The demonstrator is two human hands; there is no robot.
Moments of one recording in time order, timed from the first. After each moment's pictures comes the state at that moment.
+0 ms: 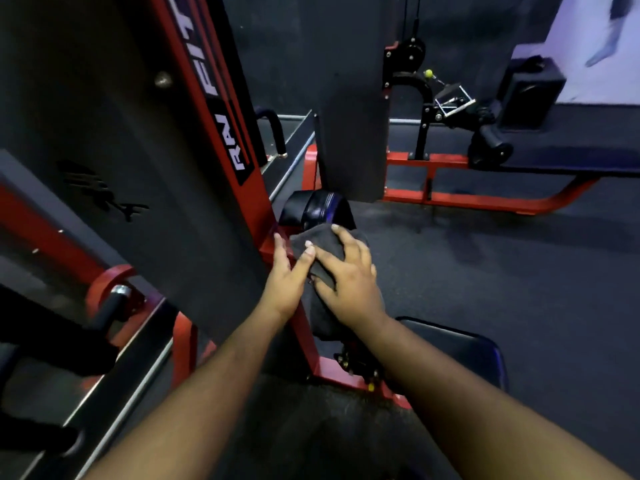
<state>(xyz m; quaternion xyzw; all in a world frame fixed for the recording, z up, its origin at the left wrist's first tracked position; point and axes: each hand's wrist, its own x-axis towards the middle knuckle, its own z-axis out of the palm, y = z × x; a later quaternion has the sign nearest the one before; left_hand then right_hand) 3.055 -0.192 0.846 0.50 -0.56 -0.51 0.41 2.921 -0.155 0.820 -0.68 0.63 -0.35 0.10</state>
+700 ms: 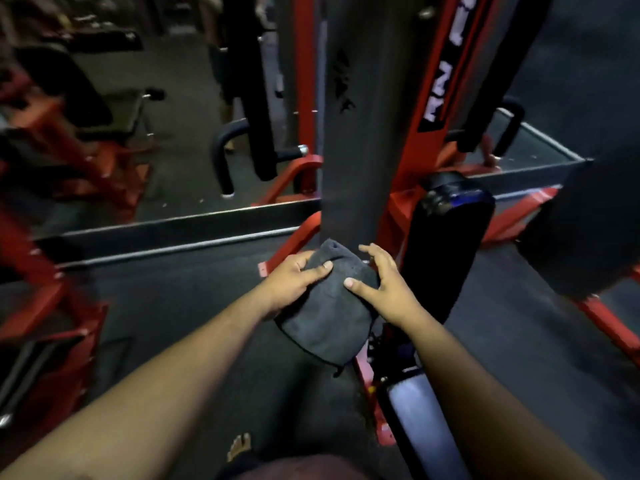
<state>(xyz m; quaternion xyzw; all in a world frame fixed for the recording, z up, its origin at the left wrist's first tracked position) 3.036 0.012 0.809 0.64 -0.35 -0.41 0.55 2.865 -0.141 0.782 -0.83 0.27 -0.15 0.46</state>
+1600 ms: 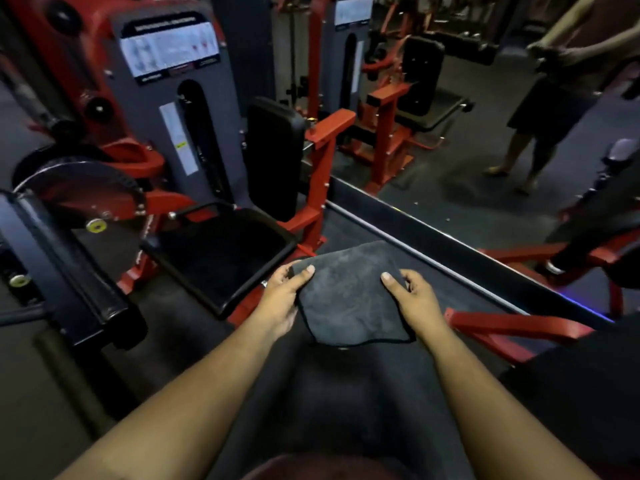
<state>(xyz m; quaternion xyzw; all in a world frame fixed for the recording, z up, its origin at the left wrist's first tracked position) 3.181 0.457 0.750 0.51 0.16 -0.04 0.85 3.191 0.206 0.774 -0.78 0.07 0.05 0.62</state>
